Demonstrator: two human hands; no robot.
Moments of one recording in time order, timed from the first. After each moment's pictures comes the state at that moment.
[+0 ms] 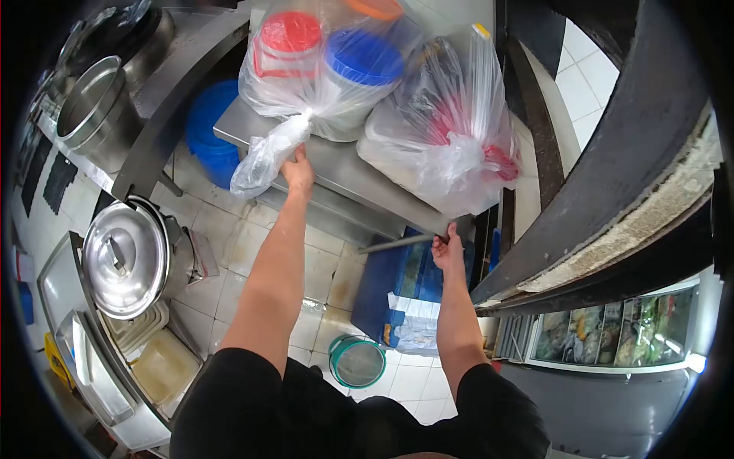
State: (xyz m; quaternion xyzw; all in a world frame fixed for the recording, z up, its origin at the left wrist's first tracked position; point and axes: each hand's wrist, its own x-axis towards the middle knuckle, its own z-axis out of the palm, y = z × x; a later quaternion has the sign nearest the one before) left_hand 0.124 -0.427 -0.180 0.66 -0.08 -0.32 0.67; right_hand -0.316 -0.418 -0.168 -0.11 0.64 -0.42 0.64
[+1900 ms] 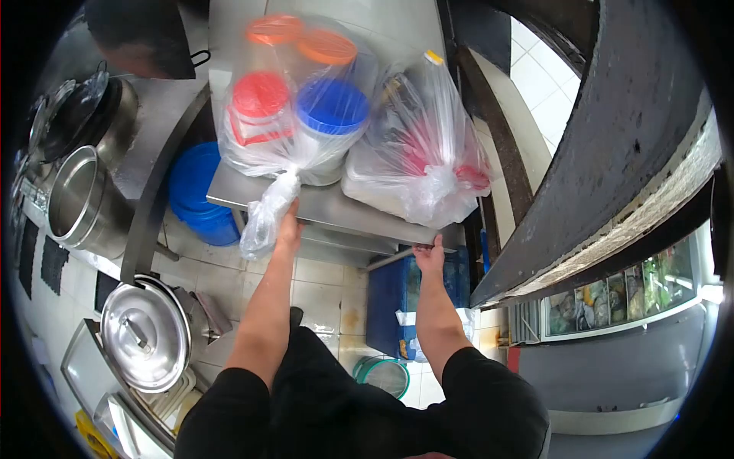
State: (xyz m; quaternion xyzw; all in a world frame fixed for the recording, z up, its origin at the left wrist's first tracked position) left_hand 0.153 -0.435 -0.209 0.45 -0.08 -0.62 0.64; right_hand -0.271 -0.442 -0.202 -0.05 0.46 -0.65 0.60
